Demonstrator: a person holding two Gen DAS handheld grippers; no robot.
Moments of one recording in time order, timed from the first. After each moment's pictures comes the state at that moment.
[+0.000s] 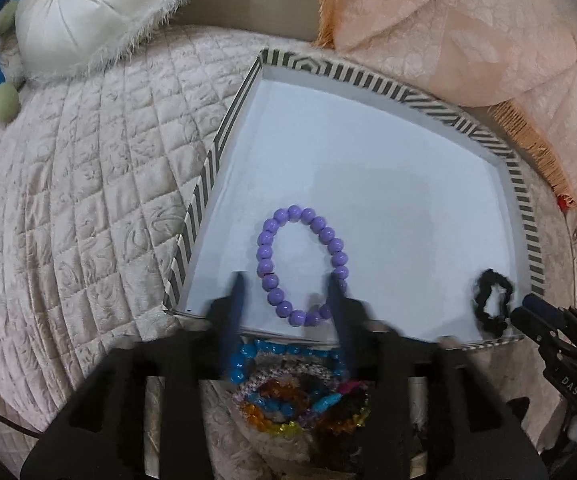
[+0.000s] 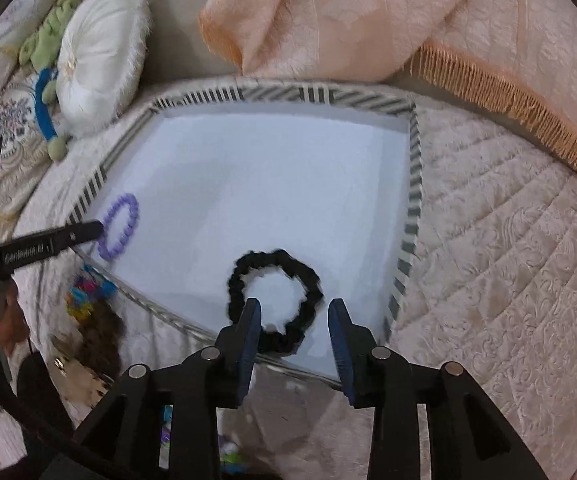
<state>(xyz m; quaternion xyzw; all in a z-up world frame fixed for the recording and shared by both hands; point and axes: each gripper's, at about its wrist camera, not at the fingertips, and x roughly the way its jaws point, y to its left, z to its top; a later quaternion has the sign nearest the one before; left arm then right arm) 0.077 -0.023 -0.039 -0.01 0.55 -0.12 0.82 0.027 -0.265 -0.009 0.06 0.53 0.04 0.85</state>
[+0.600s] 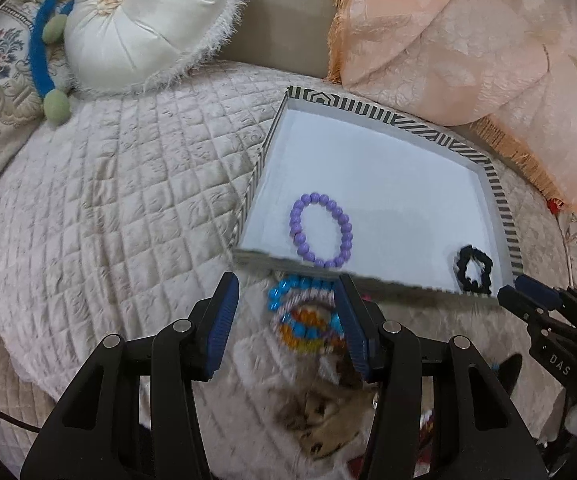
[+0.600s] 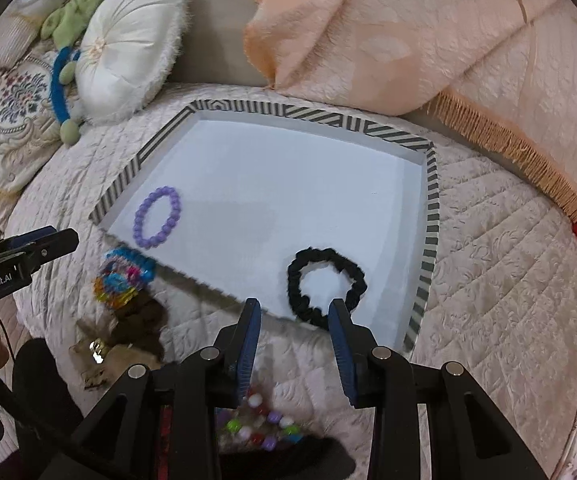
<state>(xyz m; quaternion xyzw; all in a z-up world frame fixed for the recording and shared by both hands) 0.017 0.012 0.003 -0.01 0.50 -0.10 0.86 -0.003 -0.216 0.020 0.00 0.51 0.03 0.86</state>
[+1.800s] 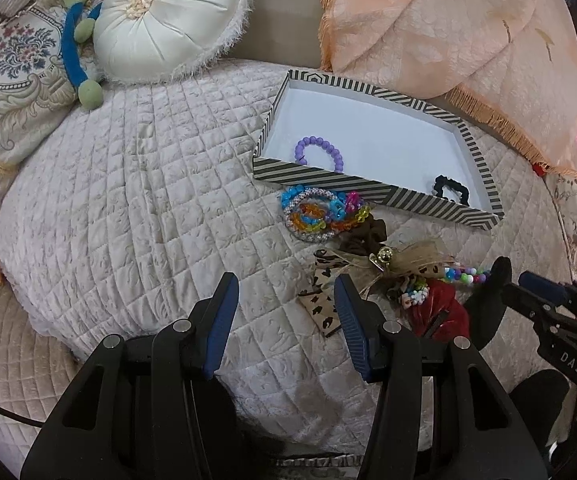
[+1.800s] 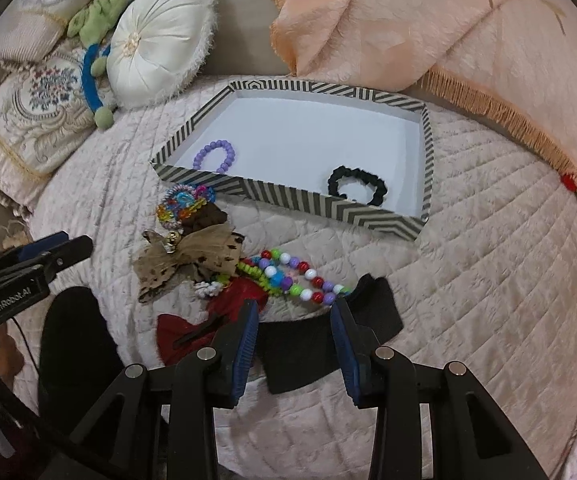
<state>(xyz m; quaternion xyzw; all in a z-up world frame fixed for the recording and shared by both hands) -0.087 0.029 0.014 0.01 0.49 -0.10 0.87 -0.107 -0.189 0.029 0.04 0.51 0.04 0.86</state>
